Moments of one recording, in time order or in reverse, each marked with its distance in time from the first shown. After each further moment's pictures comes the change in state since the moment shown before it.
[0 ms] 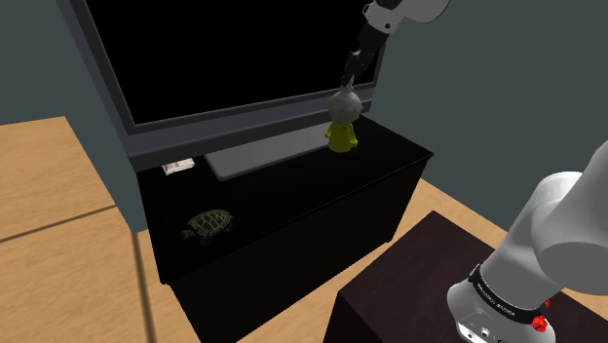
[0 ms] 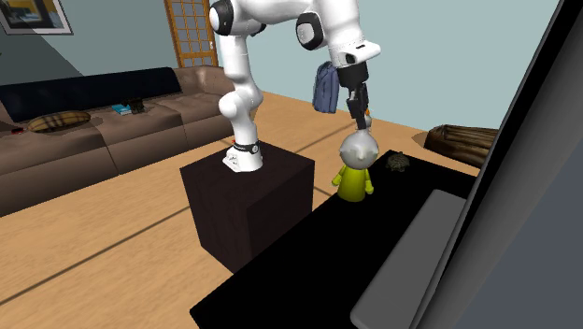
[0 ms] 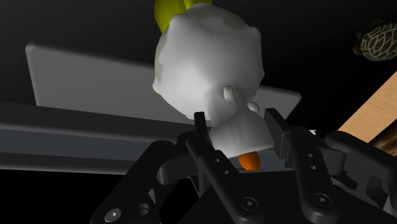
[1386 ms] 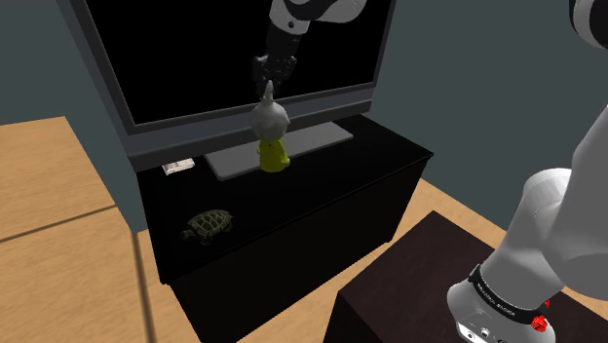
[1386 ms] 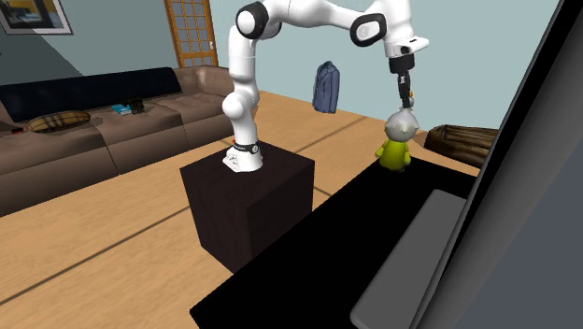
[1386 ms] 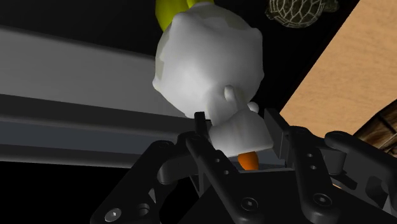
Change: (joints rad) arm 0.216 0.176 0.242 0.191 -0.108 0.054 0.507
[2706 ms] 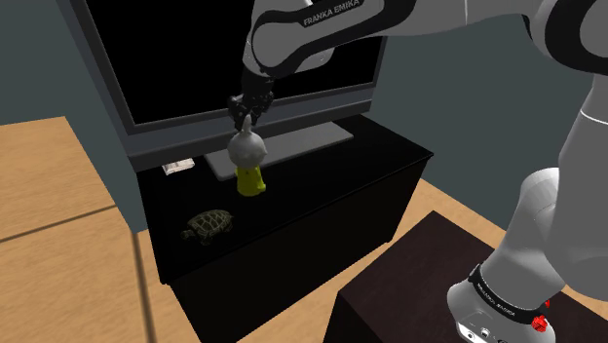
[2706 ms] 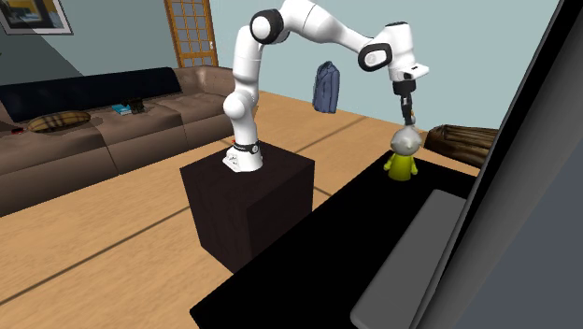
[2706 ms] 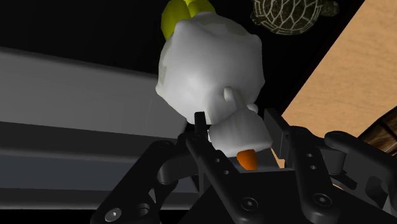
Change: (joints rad) arm 0.055 0.130 0.041 -0.041 -0.012 0.176 0.092
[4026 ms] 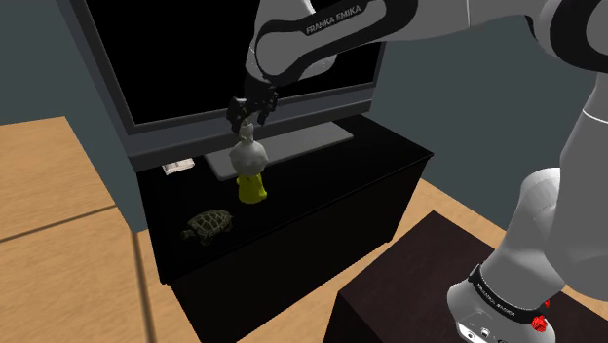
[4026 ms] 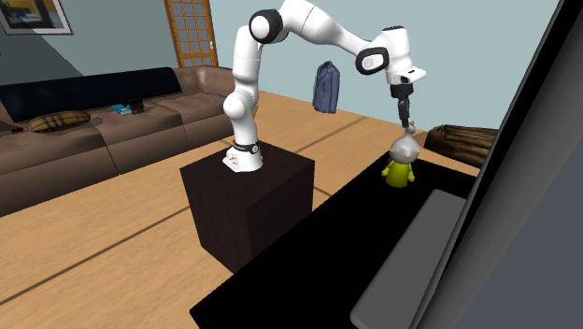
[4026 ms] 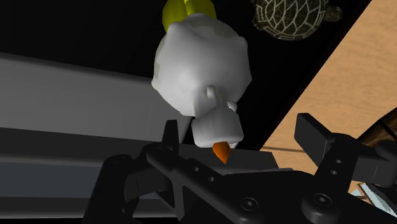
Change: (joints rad) arm 0.001 -0.012 0.001 -0.048 0.001 0.040 -0.003
